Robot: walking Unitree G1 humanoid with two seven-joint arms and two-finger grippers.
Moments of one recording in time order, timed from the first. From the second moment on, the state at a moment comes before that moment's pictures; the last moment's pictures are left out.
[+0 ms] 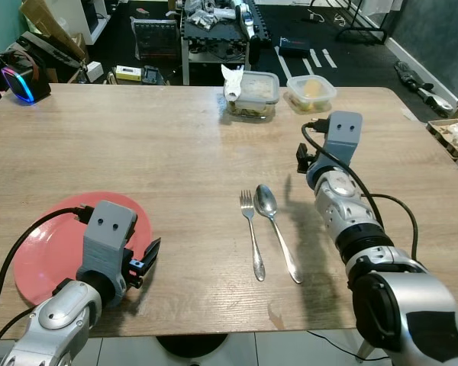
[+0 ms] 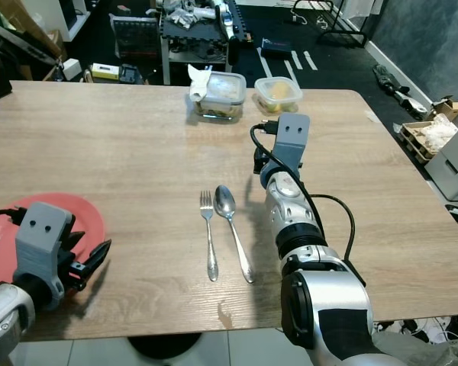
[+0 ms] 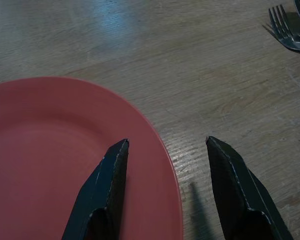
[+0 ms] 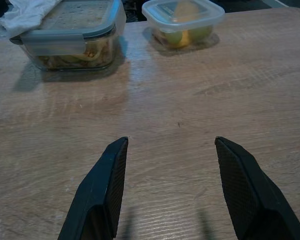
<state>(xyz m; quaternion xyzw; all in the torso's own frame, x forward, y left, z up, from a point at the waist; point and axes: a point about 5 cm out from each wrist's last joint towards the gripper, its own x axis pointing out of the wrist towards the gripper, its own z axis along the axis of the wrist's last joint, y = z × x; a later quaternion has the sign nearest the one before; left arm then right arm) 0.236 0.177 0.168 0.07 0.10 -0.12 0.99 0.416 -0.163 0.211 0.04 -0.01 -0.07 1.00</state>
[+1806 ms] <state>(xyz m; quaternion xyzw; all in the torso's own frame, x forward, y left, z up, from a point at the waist) 0.296 0.157 0.190 0.06 -0.02 -0.11 0.99 0.329 -0.188 0.168 0.10 -0.12 0.03 0.99</state>
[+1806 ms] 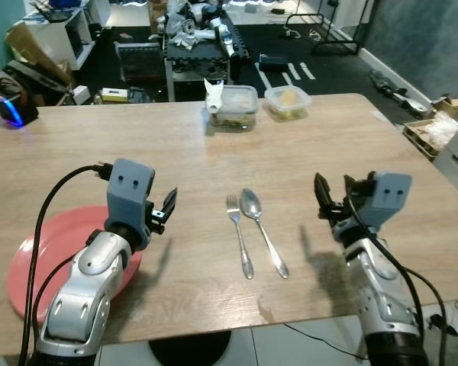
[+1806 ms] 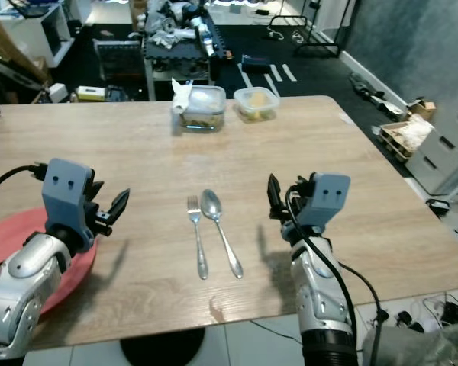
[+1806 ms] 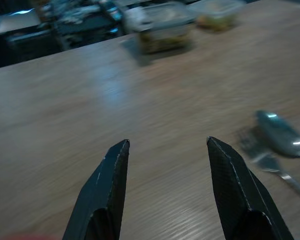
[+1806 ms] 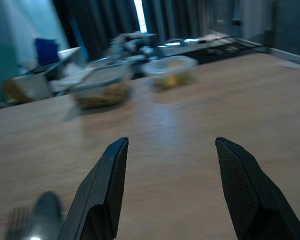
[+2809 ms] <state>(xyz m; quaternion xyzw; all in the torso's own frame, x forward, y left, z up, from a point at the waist) 0.301 0.153 0.190 0.07 -0.03 -0.12 0.99 0.327 -0.194 0.160 0.12 -0.10 0.00 0.99</state>
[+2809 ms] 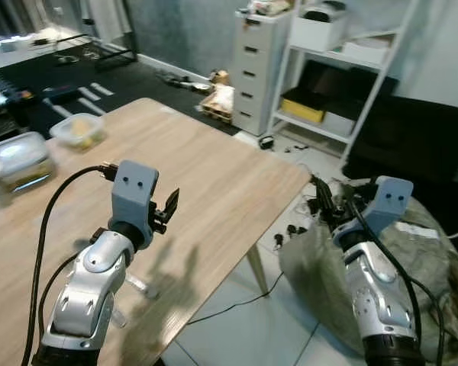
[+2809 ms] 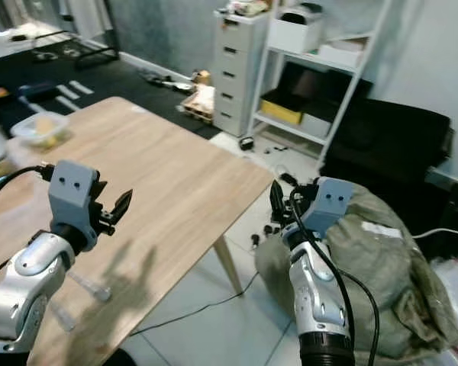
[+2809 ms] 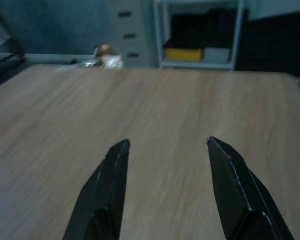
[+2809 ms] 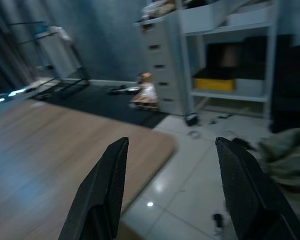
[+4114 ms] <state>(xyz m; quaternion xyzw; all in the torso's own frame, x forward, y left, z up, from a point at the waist) 0.302 0.143 0.194 0.07 -0.04 -0.15 0.99 0.323 -0.195 0.164 0.11 -0.10 -0.01 0.99</state>
